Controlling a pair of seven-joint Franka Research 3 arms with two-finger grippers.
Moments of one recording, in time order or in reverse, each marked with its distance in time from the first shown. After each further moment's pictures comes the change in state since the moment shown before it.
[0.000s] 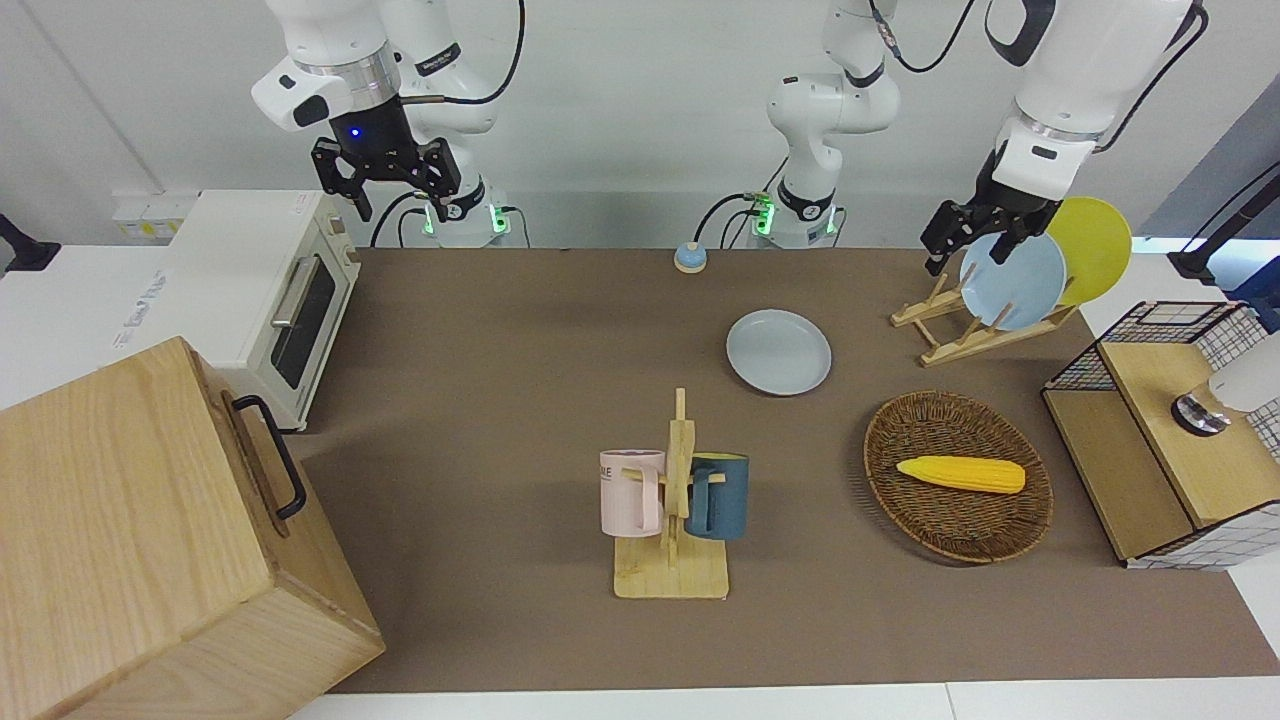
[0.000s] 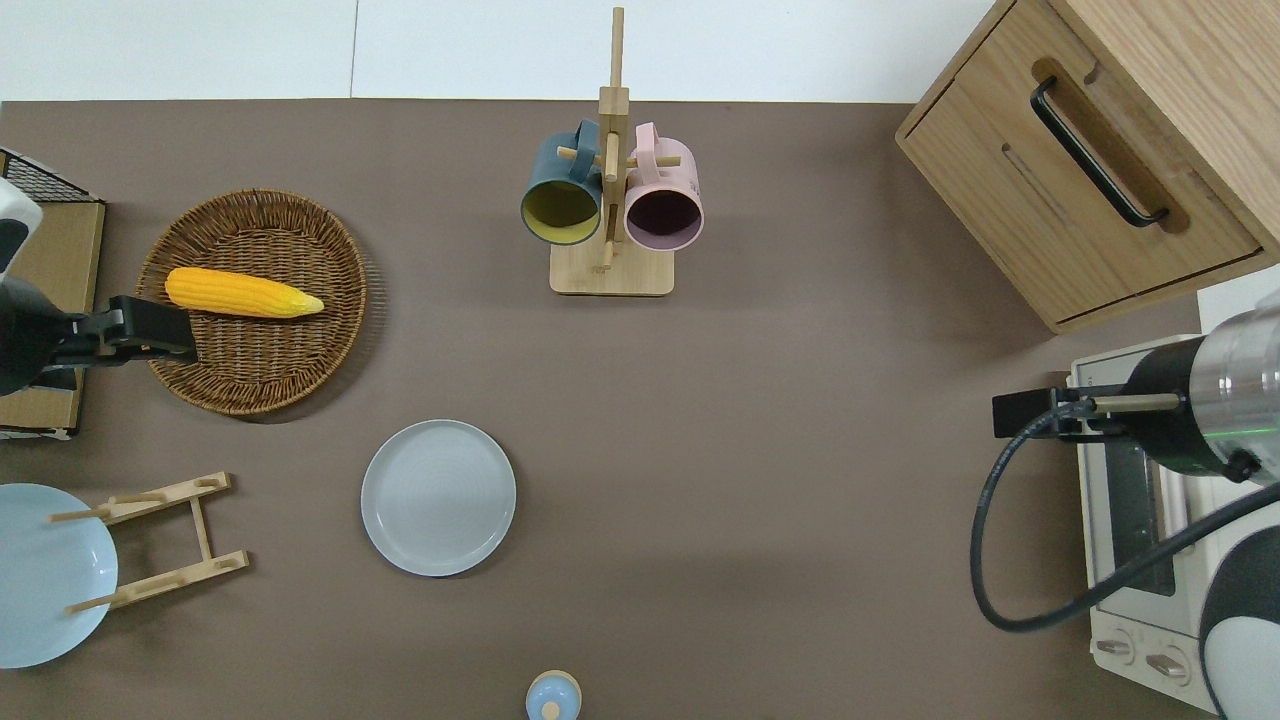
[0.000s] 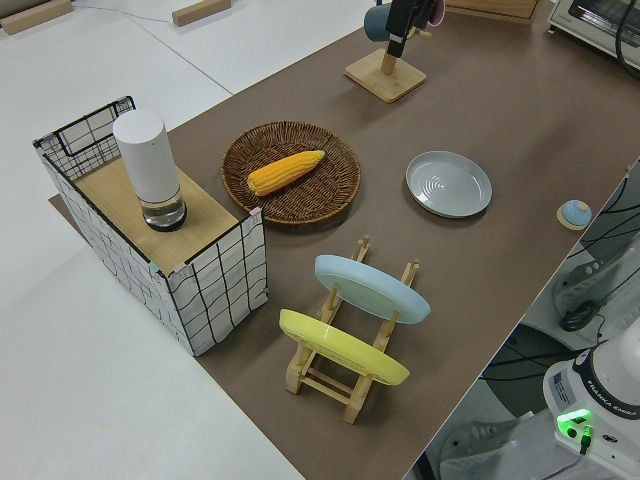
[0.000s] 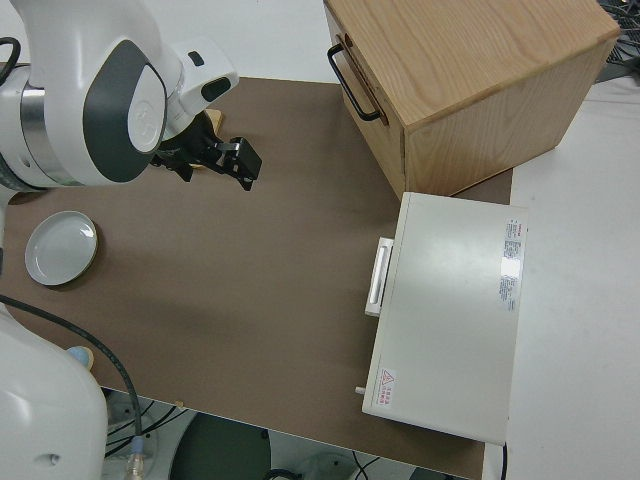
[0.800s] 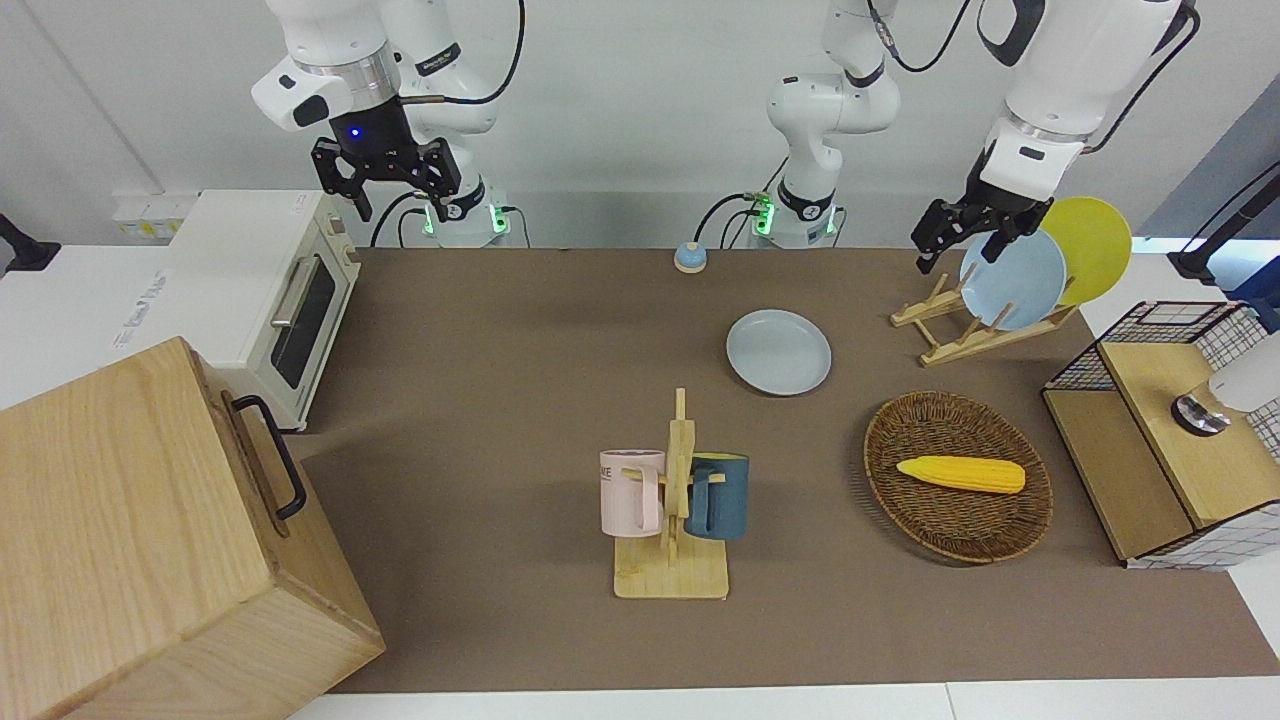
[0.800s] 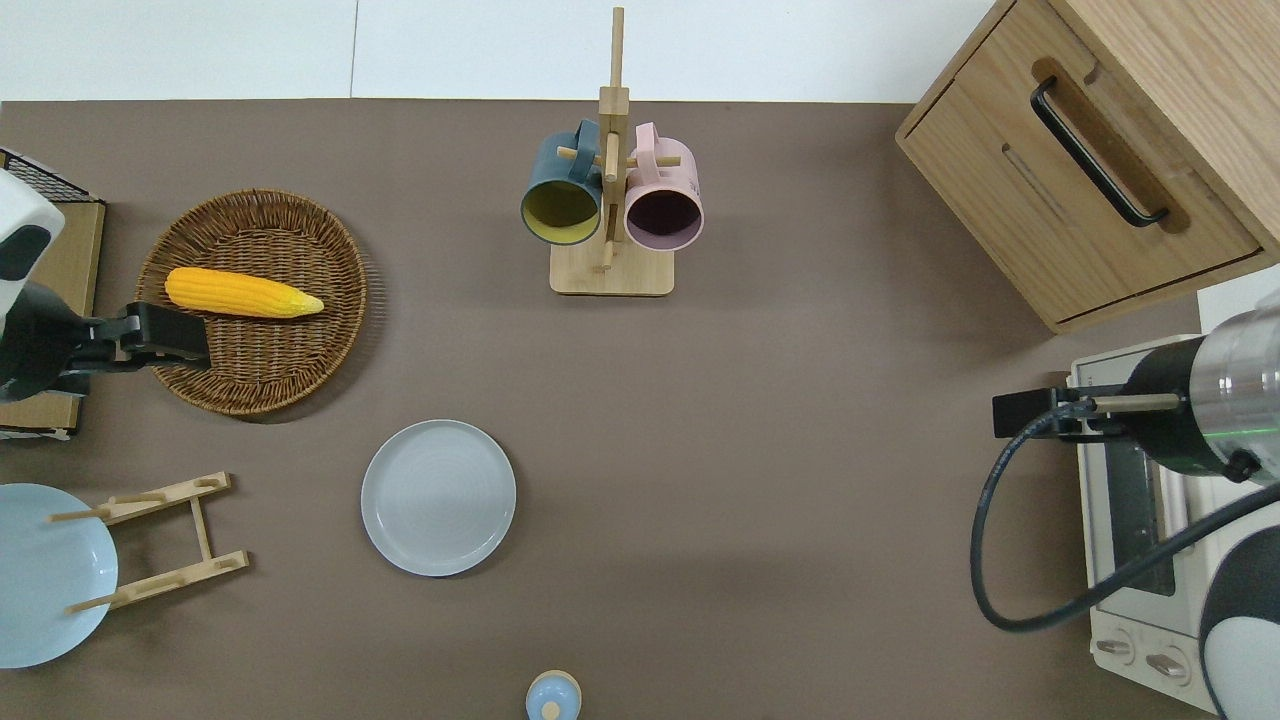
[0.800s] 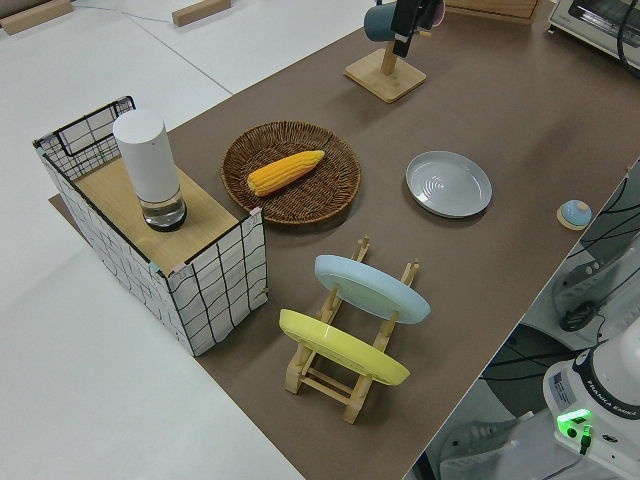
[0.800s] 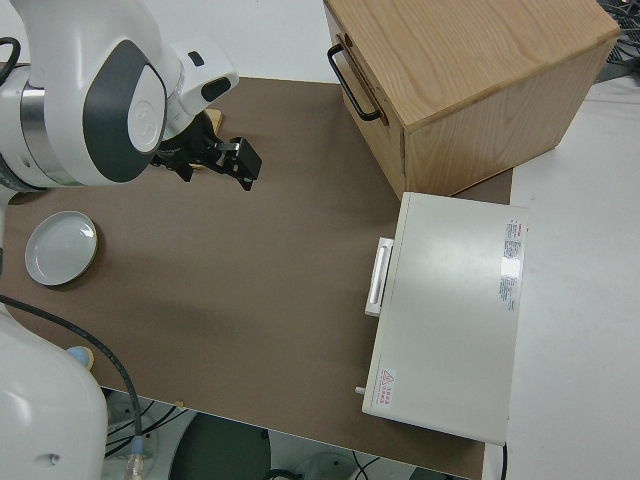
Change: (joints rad) left arm -0.003 0.000 -0.016 -0.002 -0.001 -0.014 0.001; right arm 0.000 0.000 0.000 0.000 0.000 0.000 0.000
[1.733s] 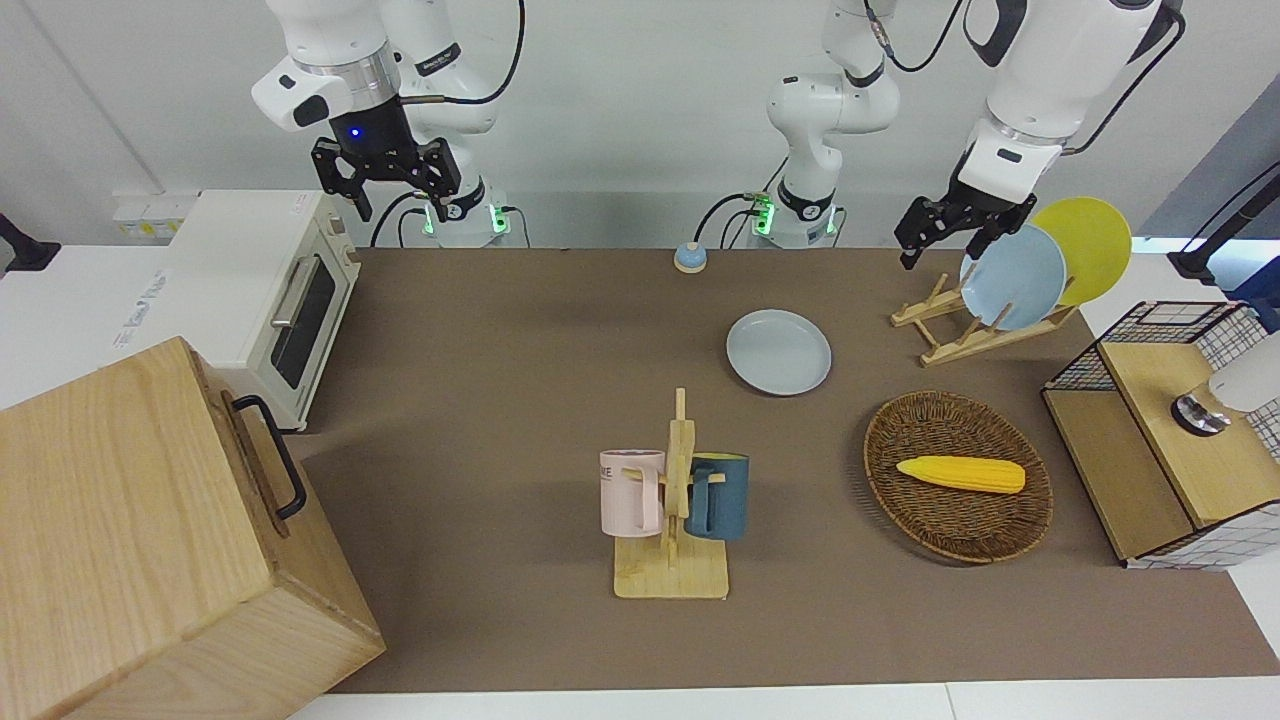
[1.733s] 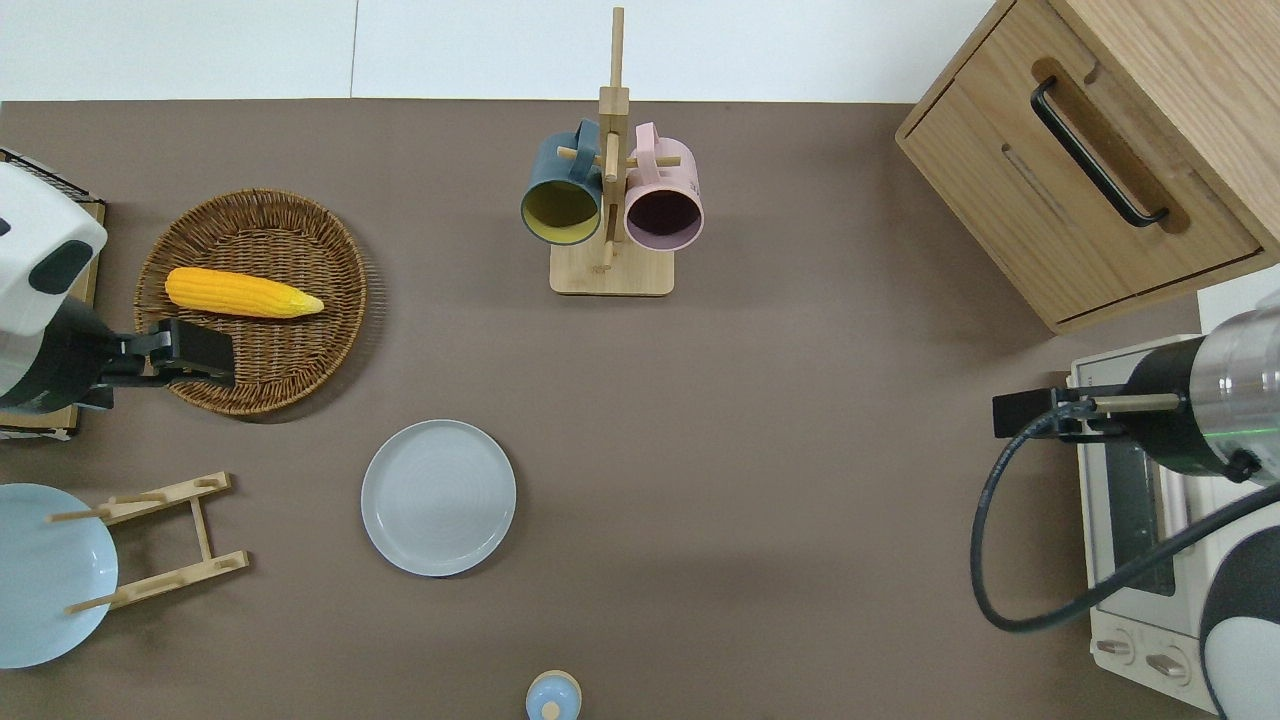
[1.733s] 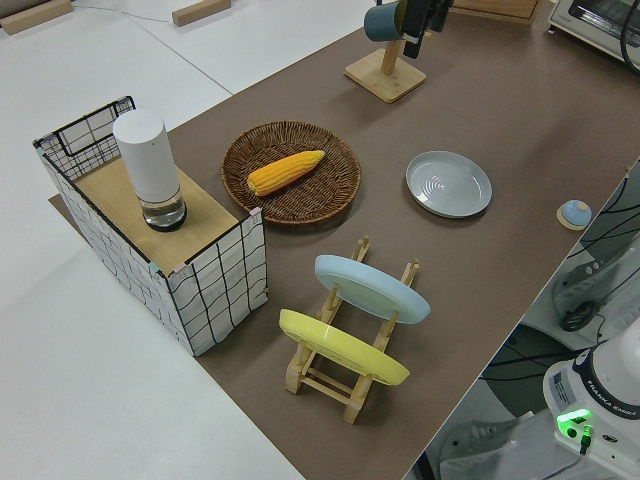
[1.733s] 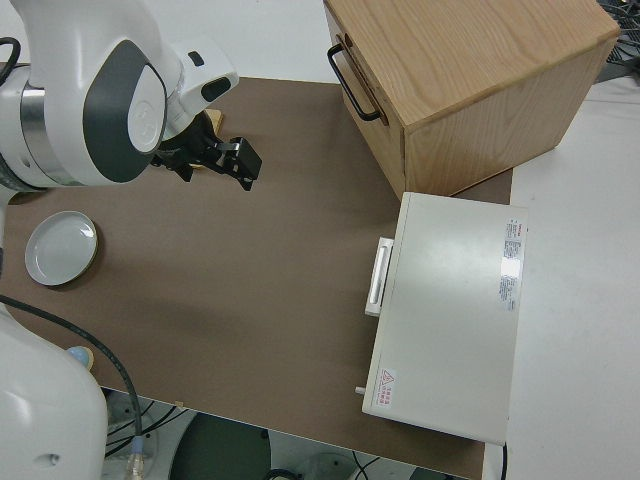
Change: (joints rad) left arm -0.002 -0.003 -0.024 -0.017 0.000 -0.033 0.000; right arm 0.000 0.000 0.000 0.000 0.000 0.000 0.000
